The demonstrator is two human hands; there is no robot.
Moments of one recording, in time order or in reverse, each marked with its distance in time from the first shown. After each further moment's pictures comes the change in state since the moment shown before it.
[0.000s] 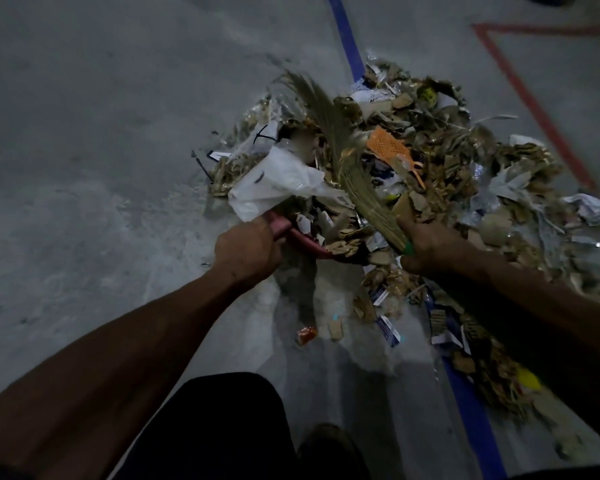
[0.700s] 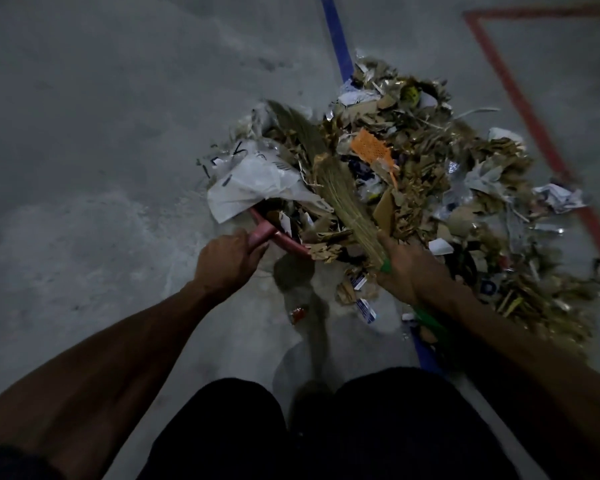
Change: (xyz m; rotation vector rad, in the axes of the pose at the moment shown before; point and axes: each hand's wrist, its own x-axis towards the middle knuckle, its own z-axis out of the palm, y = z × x) left_hand -0.046 -0.002 -0.066 -0.108 0.015 0.048; right_hand -0.086 -0.011 -0.016 0.193 0.118 -0.067
